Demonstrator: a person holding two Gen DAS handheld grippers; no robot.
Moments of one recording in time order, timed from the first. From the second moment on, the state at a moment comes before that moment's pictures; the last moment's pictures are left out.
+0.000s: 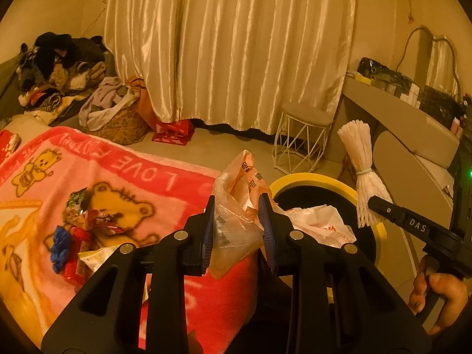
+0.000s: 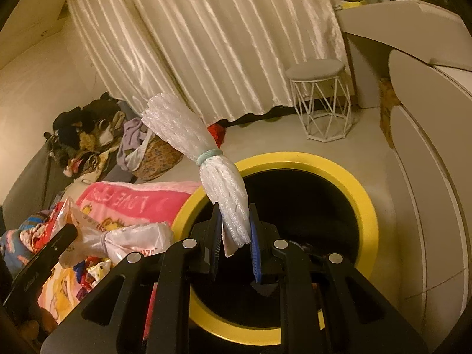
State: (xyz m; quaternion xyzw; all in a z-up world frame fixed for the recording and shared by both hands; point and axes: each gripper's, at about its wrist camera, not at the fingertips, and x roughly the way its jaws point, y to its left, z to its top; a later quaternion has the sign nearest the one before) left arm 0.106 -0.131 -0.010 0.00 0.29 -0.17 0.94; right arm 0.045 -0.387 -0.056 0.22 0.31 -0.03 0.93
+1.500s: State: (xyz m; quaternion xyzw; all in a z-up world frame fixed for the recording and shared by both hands) left arm 0.122 -0.176 -0.042 -0.01 0.30 -0.21 0.93; right arm 0.054 -0.418 -0.090 0.22 0.34 -0.10 0.91
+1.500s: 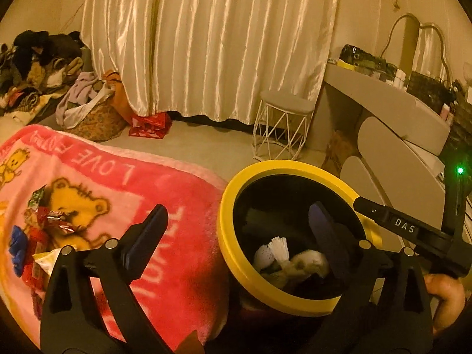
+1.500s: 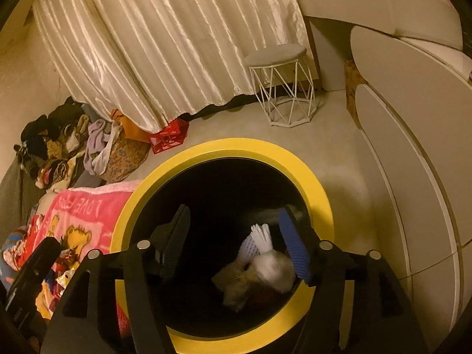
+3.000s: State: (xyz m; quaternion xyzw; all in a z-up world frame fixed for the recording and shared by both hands) left arm 0.091 -0.058 -0.022 -0.05 0.27 -0.08 0.96; right arm 0.045 -0.303 -0.057 0.09 0.30 0.01 0.95
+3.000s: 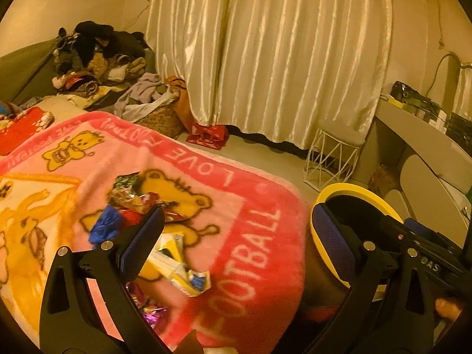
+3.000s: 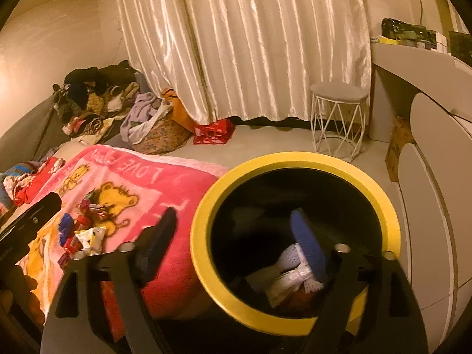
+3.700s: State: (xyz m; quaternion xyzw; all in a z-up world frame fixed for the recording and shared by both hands) left arm 0.090 0.005 -0.026 -0.09 0.27 -0.02 0.96; right arm 0.047 -0.245 -0.048 0.06 0.30 0.07 0.95
